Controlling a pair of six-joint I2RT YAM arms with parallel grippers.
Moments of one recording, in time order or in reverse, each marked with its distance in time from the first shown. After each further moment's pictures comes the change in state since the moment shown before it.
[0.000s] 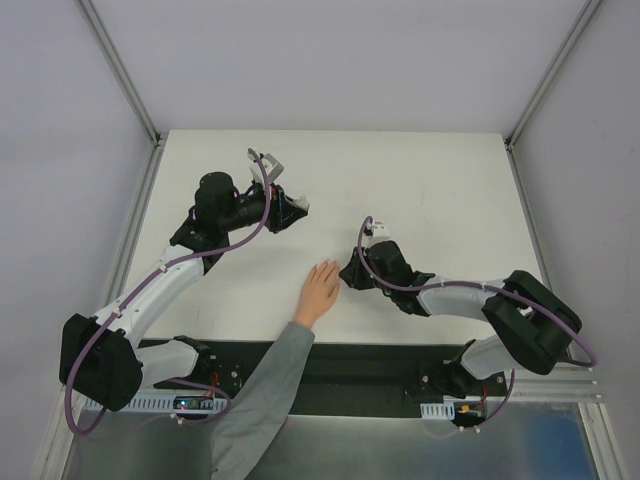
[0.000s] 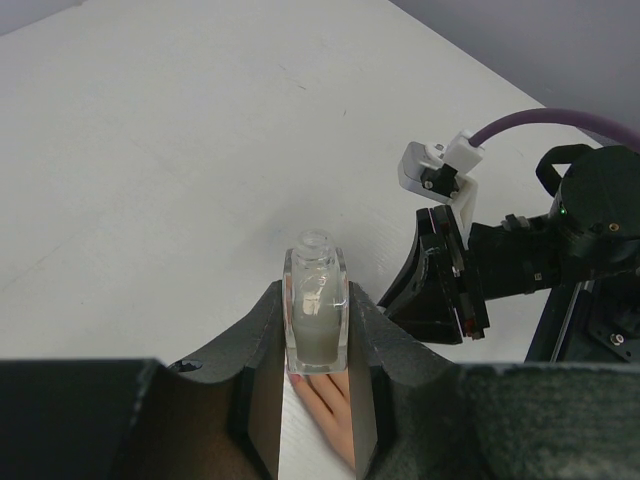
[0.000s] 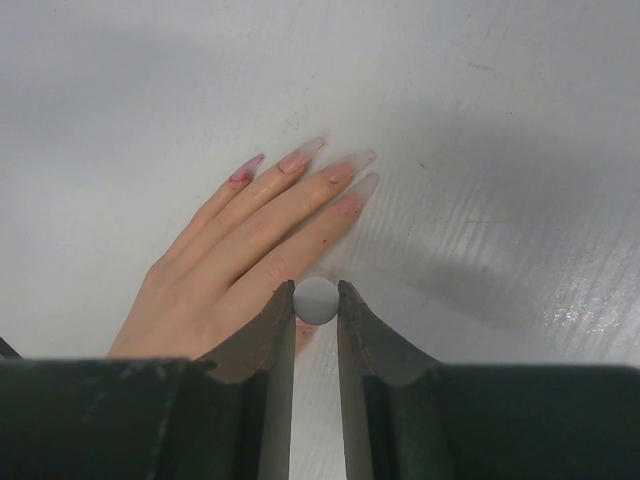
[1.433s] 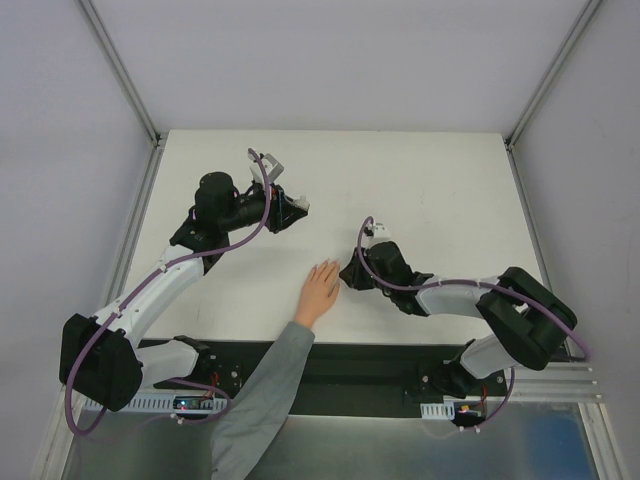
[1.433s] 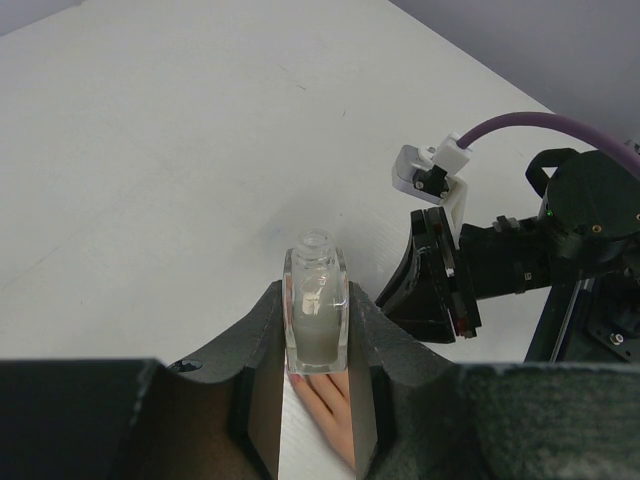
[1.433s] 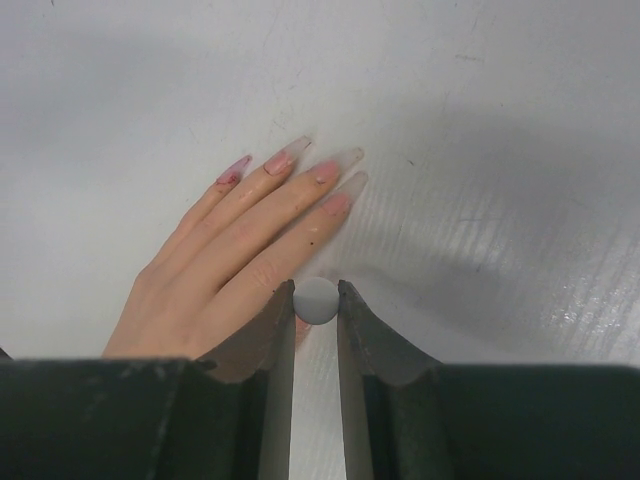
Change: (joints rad) left arm 0.000 0.000 0.000 0.000 0.001 0.000; right arm -0.006 0.015 -0.020 0.033 0.001 0.023
